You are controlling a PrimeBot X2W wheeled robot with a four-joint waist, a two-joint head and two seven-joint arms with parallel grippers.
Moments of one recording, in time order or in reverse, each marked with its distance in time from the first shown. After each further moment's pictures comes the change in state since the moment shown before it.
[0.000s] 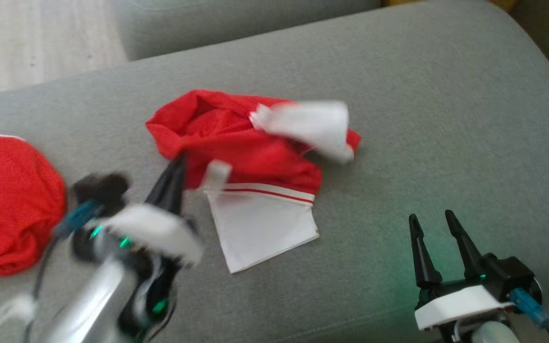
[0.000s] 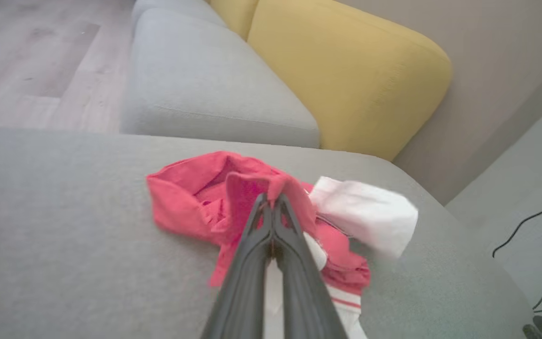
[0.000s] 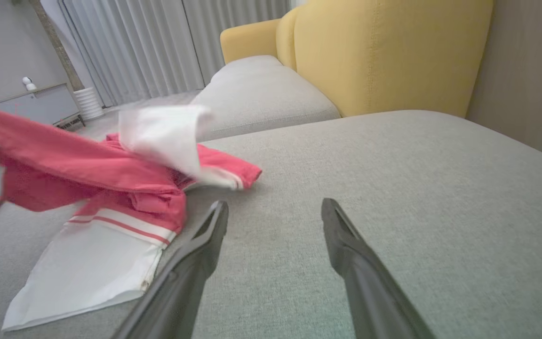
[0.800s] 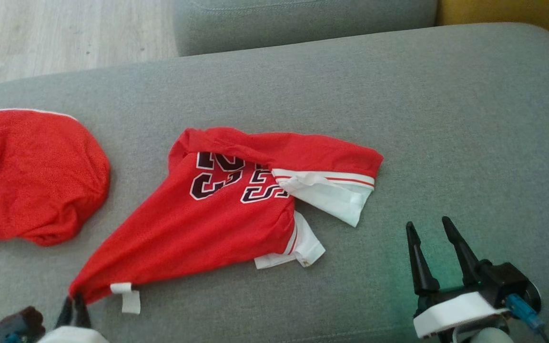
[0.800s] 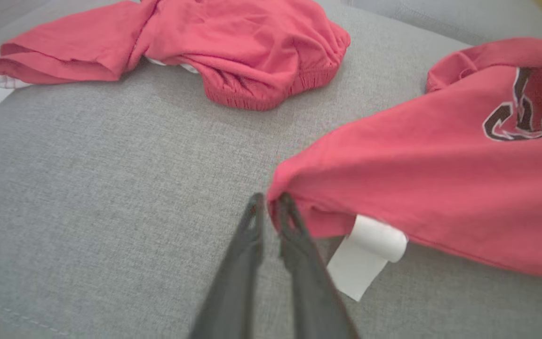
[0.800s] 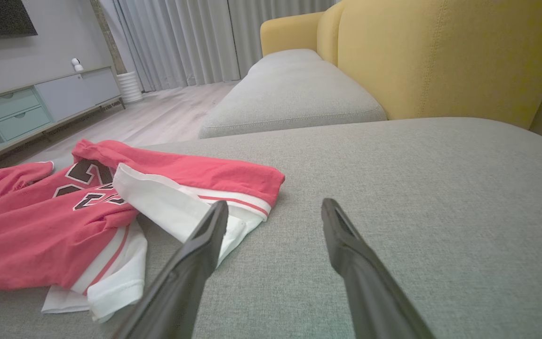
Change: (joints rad) left arm 0.506 0.132 0.232 0.040 -0.084 0.174 -0.128; right arm 0.020 0.000 0.002 0.001 -0.033 0.000 0.000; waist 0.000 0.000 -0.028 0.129
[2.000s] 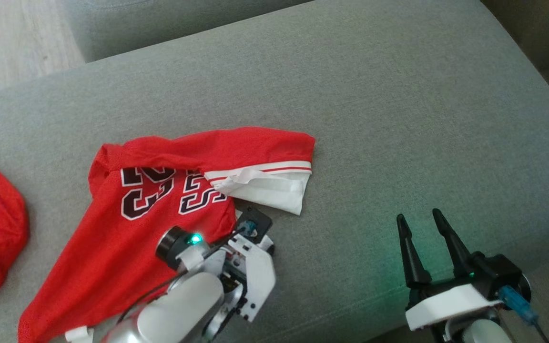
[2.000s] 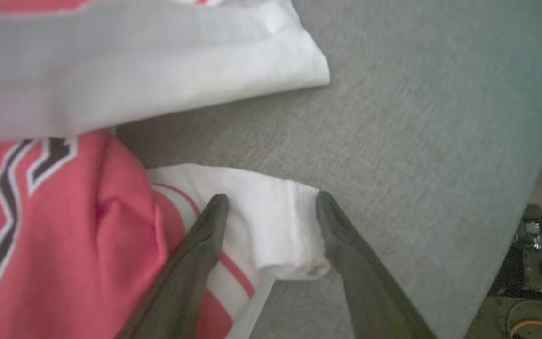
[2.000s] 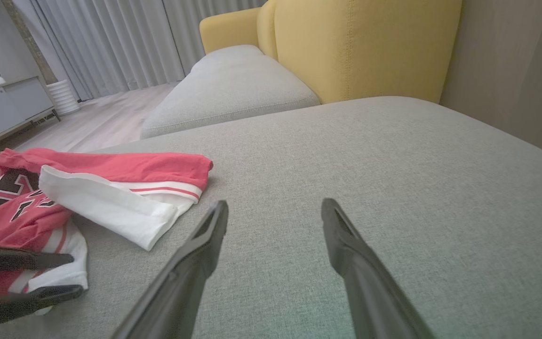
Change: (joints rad) left arm -0.687 -0.232 -0.675 0.341 0.394 -0.253 0.503; right arm -0.033 0.000 0.034 0.009 0.028 0.000 0.000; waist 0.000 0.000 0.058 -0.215
